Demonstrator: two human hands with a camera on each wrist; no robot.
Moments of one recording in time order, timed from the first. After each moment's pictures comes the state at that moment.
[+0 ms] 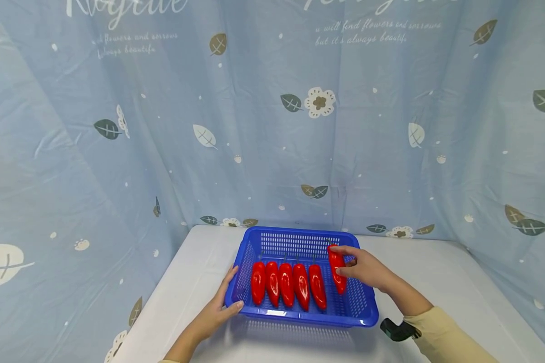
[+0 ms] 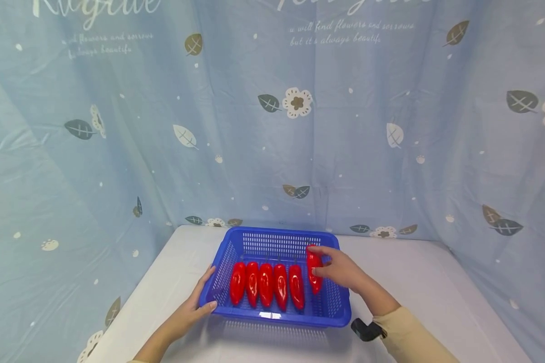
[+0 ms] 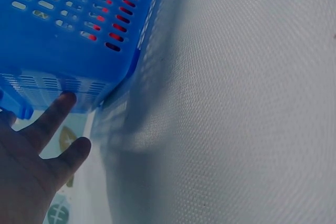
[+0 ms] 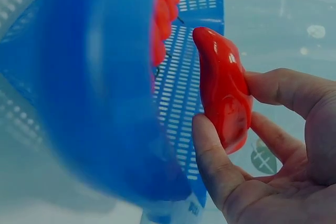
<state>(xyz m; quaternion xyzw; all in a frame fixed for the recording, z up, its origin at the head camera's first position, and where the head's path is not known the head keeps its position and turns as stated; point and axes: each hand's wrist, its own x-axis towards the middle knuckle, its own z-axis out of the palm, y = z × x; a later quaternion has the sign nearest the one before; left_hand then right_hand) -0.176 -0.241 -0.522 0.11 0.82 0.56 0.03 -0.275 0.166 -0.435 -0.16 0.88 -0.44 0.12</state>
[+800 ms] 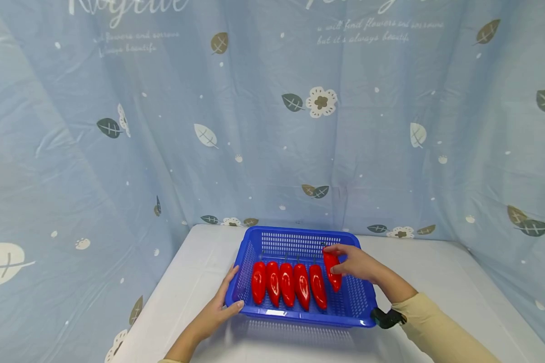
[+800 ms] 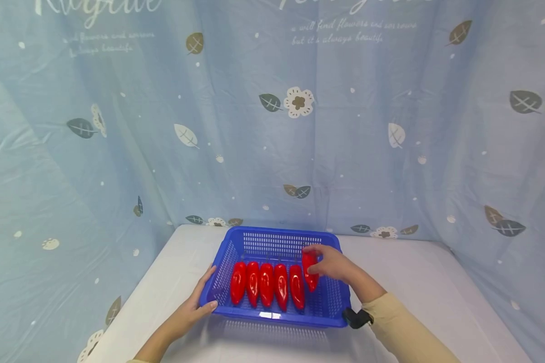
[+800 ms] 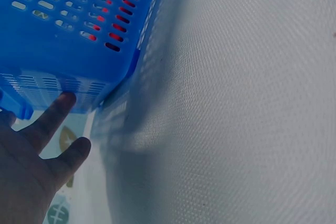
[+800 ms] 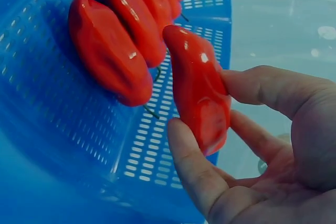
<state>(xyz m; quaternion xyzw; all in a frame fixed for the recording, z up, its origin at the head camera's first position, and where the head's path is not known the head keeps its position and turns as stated) -0.176 -0.241 -0.522 0.10 0.82 0.56 0.03 -0.294 0.146 -0.434 -0.15 0.88 -0.43 0.15</state>
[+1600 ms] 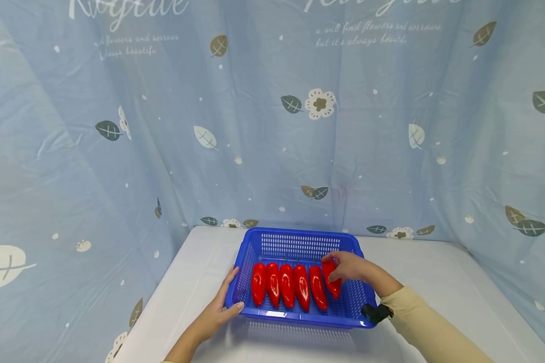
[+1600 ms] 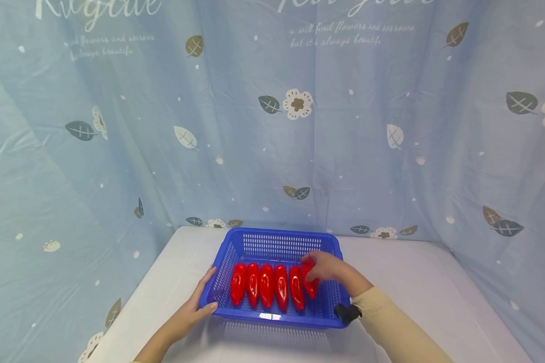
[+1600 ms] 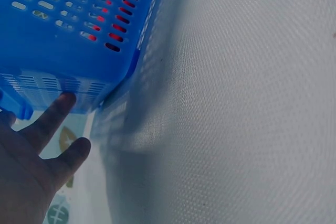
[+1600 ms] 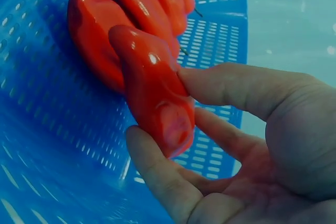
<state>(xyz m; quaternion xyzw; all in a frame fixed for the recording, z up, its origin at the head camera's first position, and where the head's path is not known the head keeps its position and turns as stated) -0.177 -0.240 -0.522 0.09 0.83 0.55 0.04 -0.303 0.134 -0.448 -0.13 0.89 -0.38 0.21</state>
